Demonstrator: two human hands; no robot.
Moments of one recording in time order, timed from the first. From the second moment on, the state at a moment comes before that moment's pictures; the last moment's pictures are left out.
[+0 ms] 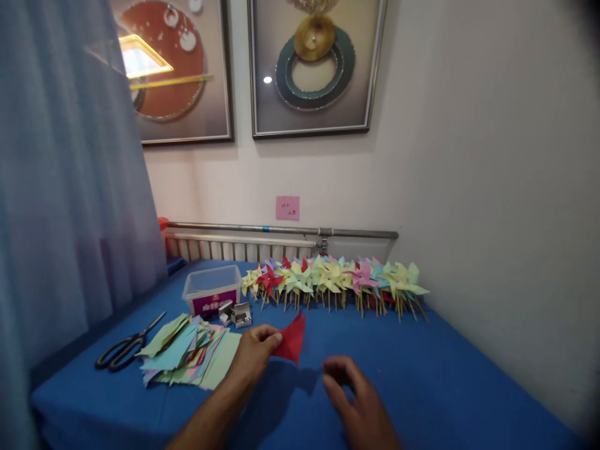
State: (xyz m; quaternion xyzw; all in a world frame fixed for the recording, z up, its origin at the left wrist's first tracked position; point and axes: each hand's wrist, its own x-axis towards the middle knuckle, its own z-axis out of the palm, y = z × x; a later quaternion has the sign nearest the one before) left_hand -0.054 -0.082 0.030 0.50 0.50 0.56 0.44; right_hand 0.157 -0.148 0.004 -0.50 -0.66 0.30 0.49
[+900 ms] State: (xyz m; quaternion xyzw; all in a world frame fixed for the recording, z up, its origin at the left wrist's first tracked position) left_hand -0.011 0.000 -0.011 0.36 0.36 0.53 0.67; right_hand 0.160 0.000 -0.038 -0.37 -0.43 0.63 0.53
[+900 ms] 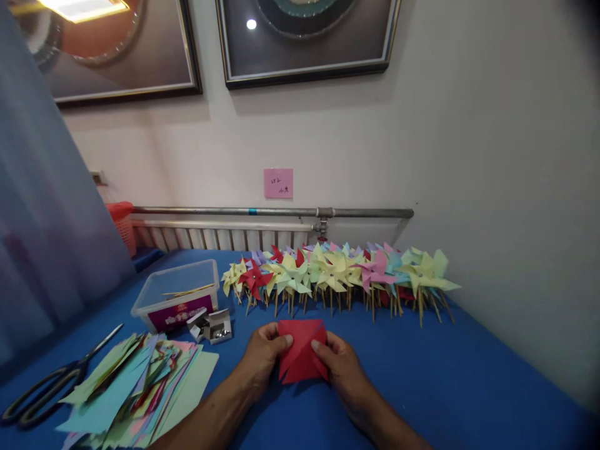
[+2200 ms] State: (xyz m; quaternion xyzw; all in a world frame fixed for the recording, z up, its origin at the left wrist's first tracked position) left_hand -0.007 -0.004 -0.011 0.34 0.41 0.55 0.64; right_hand 0.153 0.000 -0.052 -0.42 -0.41 0.62 0.52
